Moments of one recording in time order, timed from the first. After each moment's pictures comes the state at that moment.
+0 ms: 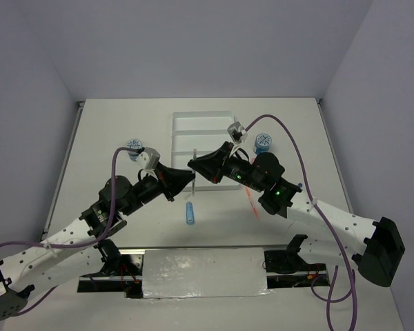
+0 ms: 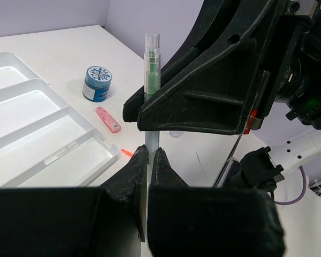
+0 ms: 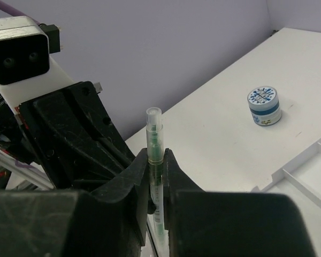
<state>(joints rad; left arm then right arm) -0.85 0.74 0.60 0.24 0.05 -0.41 0.86 1.07 0.76 0.47 -0.24 0.53</state>
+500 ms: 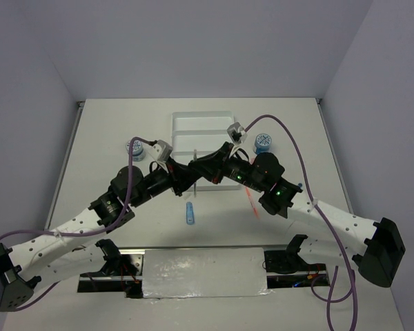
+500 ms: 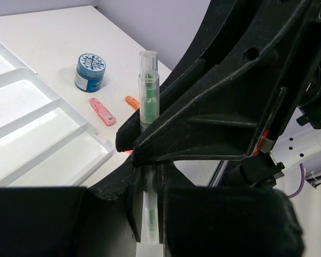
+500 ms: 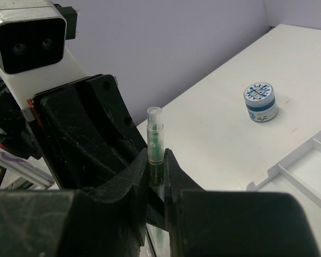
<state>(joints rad) -0.84 0.88 0.68 0.22 0.11 -0.43 0.86 1.07 0.76 0.45 -0.24 0.51</state>
